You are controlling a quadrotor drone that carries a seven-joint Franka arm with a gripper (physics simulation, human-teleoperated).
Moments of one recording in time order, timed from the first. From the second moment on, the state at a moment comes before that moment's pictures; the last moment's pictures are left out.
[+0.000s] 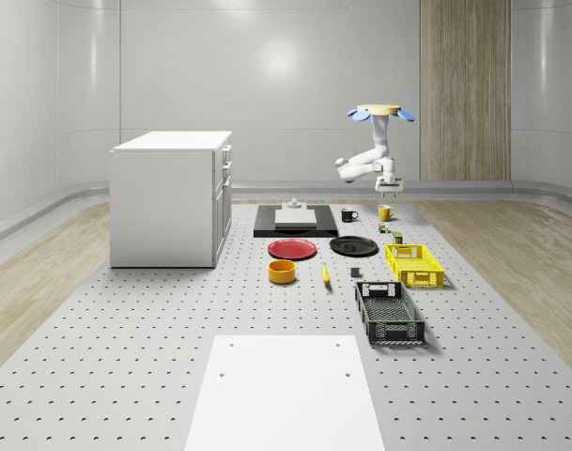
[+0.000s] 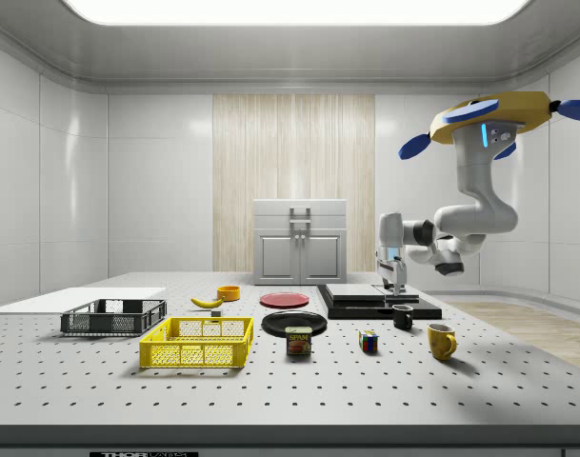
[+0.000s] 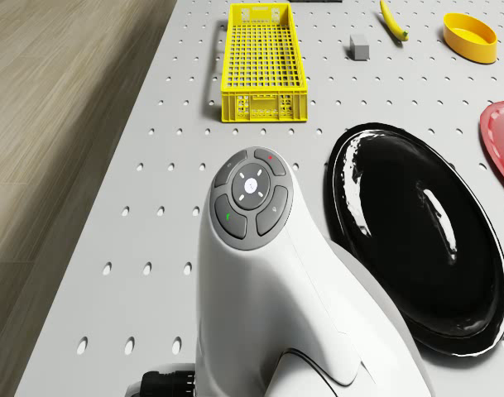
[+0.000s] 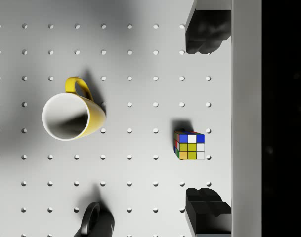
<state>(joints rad) -1.07 -1.14 1.29 -2.89 -1.95 1.22 1.60</state>
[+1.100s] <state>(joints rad) -1.10 -1.24 1.32 -2.88 -1.90 1.32 1.63</state>
